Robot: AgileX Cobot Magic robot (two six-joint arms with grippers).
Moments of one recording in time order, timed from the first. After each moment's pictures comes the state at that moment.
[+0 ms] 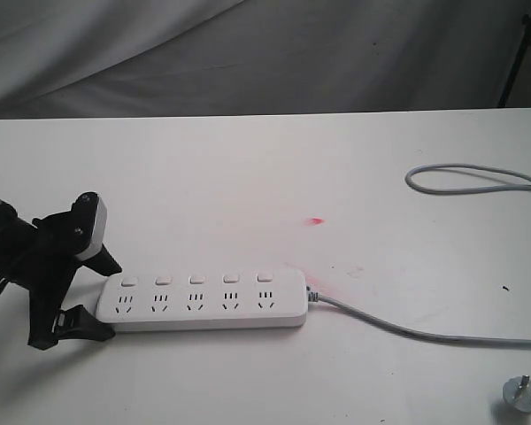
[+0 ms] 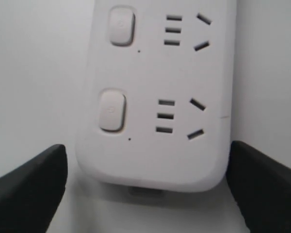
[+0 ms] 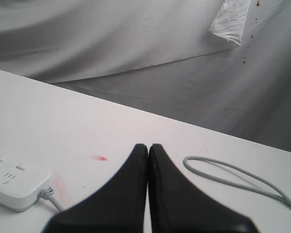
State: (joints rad) left arm -0.16 1.90 -0.87 -0.84 0.73 2.09; right arm 0.16 0.02 0.00 0.18 0.12 -0.34
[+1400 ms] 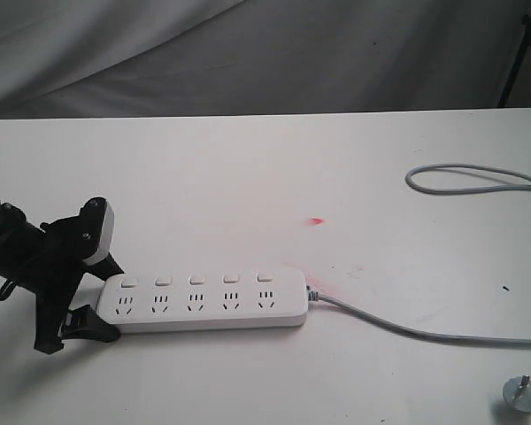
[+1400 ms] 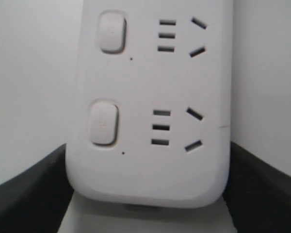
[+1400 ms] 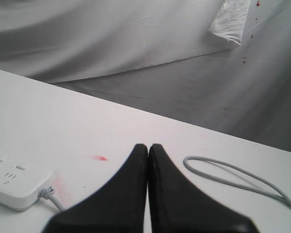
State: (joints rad) left arm -0.19 1.92 -0.87 -0.85 0.72 2.09; right arm 0.16 0.02 0.00 0.18 0.12 -0.34
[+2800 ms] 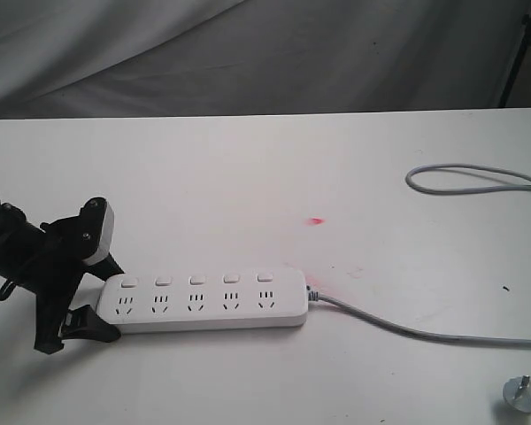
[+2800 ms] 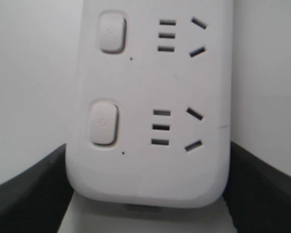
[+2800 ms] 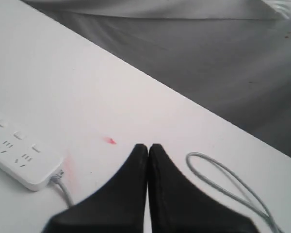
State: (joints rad) left arm -0.19 1.92 -0.87 -0.85 0.72 2.09; right arm 0.26 0.64 -0.69 0.00 0.54 -0.31
